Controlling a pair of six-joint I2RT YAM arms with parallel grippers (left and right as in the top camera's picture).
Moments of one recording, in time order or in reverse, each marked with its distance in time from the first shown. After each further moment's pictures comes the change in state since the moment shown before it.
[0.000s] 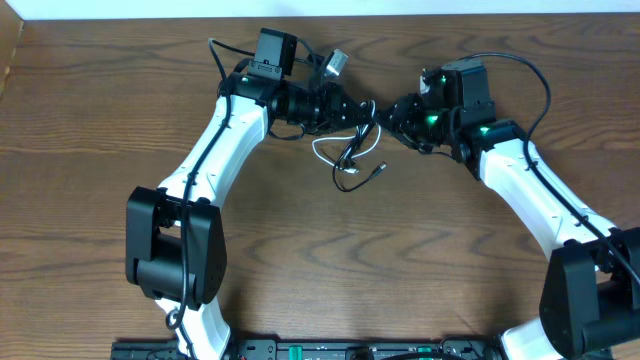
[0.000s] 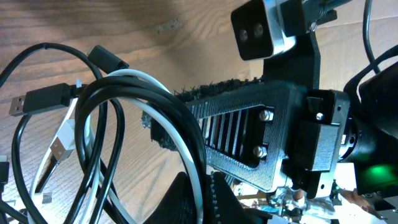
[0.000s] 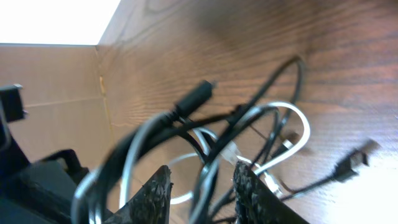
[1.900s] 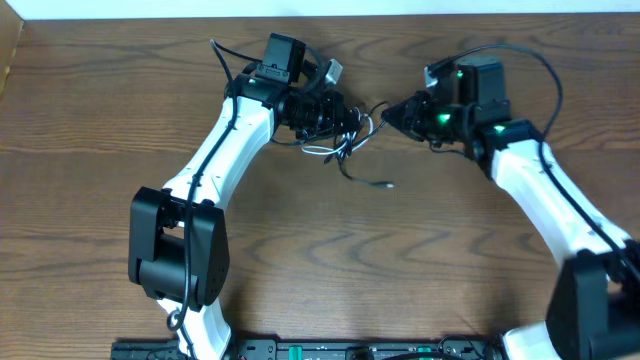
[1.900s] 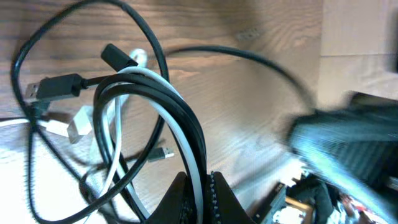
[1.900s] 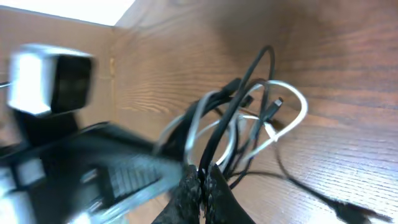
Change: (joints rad) left arm -0.025 0.000 0.000 -0.082 -0.298 -0.004; right arm -0.055 -0.049 0.000 -0.010 -0.099 -0.167
